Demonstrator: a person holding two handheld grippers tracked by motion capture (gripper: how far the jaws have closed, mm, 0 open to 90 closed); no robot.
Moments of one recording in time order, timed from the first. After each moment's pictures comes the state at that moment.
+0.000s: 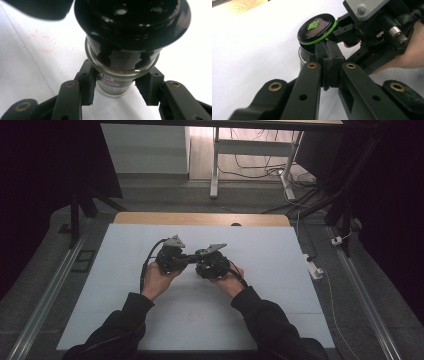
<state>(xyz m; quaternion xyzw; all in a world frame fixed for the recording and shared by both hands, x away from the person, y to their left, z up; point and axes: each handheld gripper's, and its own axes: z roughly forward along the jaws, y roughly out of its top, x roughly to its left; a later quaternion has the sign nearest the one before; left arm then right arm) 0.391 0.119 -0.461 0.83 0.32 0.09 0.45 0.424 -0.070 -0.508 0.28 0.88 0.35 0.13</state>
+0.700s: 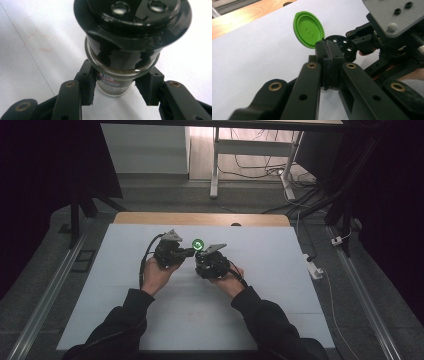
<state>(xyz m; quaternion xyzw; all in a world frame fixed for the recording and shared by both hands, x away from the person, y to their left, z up) 0.403 0.126 -0.456 0.82 0.35 0.11 0.45 0.424 -0.070 -0.508 0.28 0.89 0.35 0.14</state>
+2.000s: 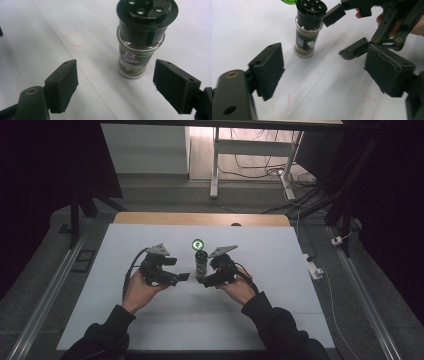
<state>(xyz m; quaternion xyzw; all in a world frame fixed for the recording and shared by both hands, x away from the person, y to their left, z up) 0.352 0.153 -0.458 0.83 0.35 0.05 0.44 0.394 -0.093 -0.480 0.28 0.88 0.37 0.08</state>
